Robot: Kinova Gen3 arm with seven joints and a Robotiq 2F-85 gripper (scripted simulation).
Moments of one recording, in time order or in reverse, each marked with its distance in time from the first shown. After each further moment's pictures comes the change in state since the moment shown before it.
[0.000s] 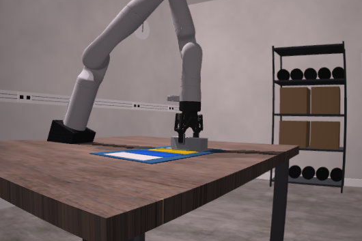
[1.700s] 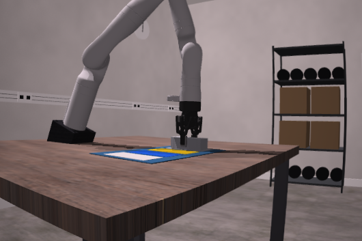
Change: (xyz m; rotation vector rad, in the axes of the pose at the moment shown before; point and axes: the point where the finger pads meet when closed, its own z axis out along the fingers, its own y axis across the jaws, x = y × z) arm 0.000 0.000 0.000 0.000 0.000 0.000
